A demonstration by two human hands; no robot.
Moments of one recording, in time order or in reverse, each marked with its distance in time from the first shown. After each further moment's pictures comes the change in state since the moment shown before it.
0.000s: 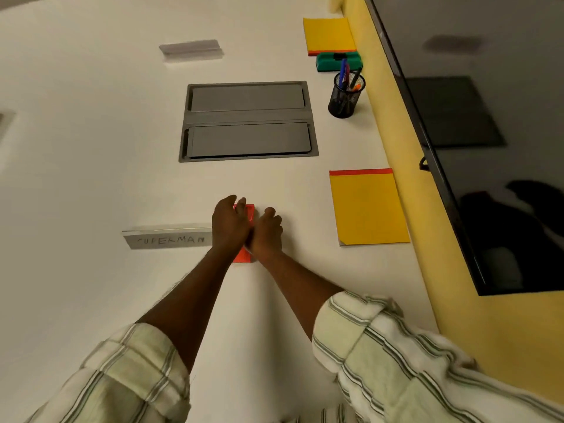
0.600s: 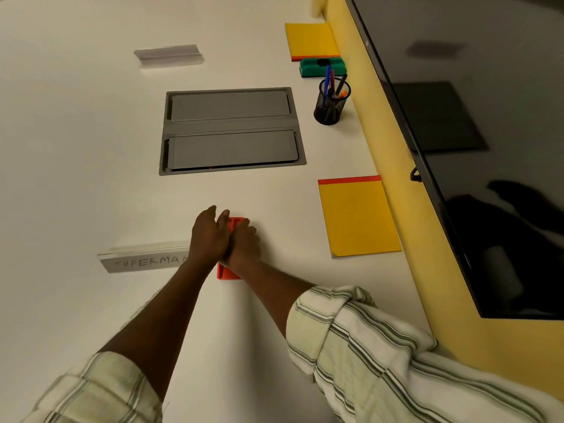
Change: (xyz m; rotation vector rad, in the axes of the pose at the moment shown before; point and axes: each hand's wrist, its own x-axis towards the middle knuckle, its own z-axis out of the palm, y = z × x) left_hand 0.036 -0.018 -0.002 0.123 -0.128 0.042; right_hand 0.024 -0.015 0.027 -0.282 -0.069 -0.014
